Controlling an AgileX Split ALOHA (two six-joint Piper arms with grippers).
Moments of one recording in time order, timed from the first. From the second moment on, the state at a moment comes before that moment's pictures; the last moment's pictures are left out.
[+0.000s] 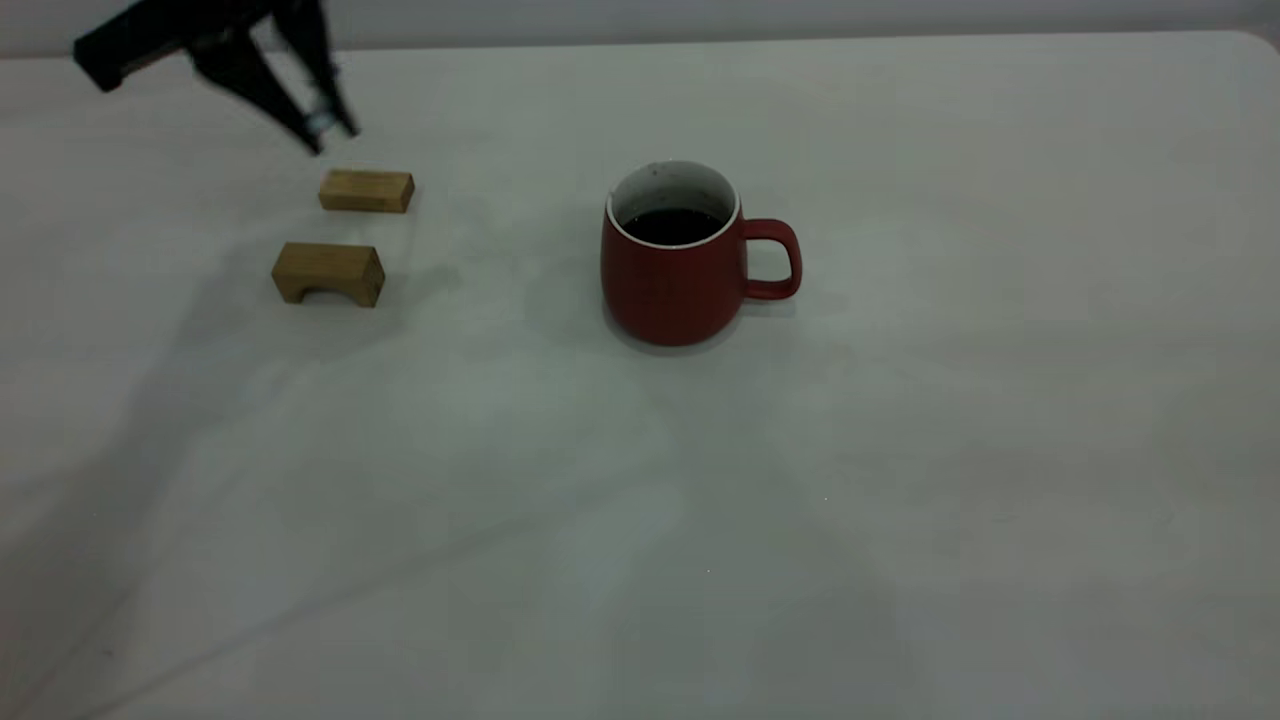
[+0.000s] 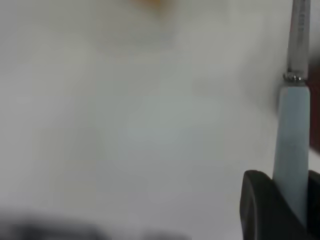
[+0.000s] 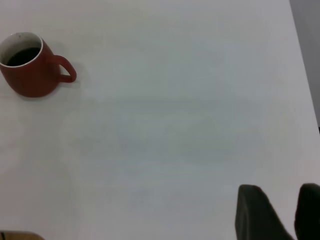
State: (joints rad) left arm -0.18 2.09 -1.45 -0.42 0.88 -0.56; right arm 0.02 0.02 -0.47 0.02 1.14 -0.04
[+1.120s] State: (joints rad) left arm -0.22 2.31 -1.46 -1.49 1.06 -0.85; right arm 0.02 0.02 -0.47 0.03 1.14 -0.04
